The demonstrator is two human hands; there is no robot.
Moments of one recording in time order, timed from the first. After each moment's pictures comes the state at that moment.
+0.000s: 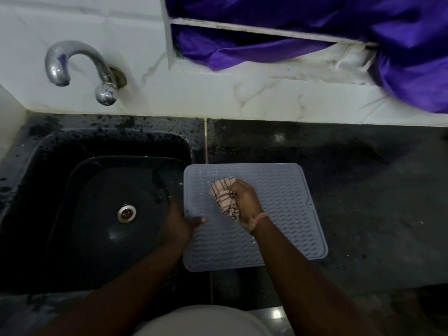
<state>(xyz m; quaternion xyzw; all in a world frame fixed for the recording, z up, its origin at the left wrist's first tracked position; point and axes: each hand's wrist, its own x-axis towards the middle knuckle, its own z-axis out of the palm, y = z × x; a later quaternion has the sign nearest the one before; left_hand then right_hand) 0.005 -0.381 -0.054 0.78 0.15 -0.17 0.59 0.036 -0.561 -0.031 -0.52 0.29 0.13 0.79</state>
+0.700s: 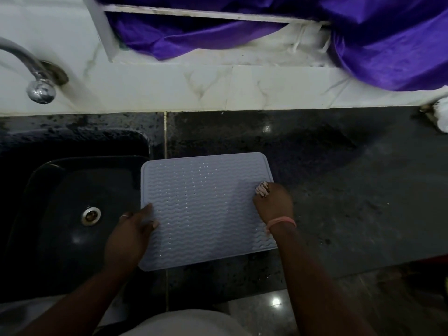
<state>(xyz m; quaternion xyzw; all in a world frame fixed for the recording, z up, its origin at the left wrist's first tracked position) -0.022 -0.379 -0.064 0.94 0.06 -0.16 0.29 -0.027 -0.738 -0.048 -0.91 0.26 -0.01 0.32</state>
